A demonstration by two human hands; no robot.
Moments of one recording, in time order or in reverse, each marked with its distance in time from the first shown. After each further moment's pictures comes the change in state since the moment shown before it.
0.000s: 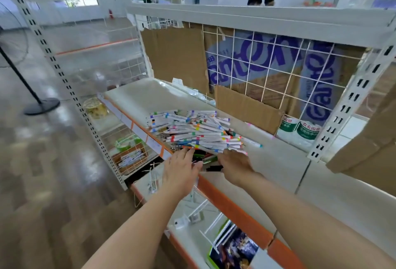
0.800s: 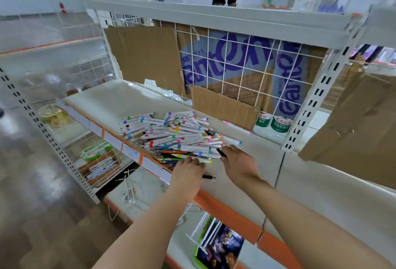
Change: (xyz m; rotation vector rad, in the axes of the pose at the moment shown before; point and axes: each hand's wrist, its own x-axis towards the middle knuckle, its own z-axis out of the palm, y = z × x) left_hand 0.020 0.039 0.025 0.328 0.015 0.381; right_hand -0.034 0.024 -0.009 0.203 0.211 0.285
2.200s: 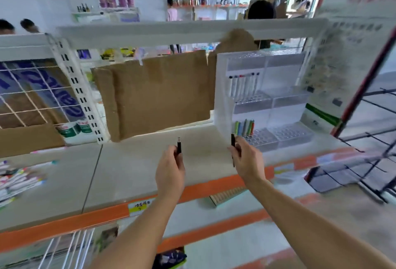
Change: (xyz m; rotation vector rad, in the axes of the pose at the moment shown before) left_hand -0.122 0.386 -0.066 -0.987 0.314 0.323; right_hand -0.422 0.227 -0.128 0.097 0.754 0.816
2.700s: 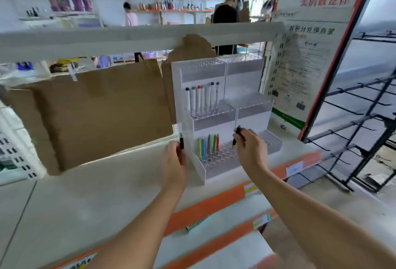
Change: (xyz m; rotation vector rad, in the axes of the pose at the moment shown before) left_hand 0.050 0.068 0.120 -0.171 -0.117 0.144; right_hand 0.083 0.089 -0.051 -0.033 0.186 0.150
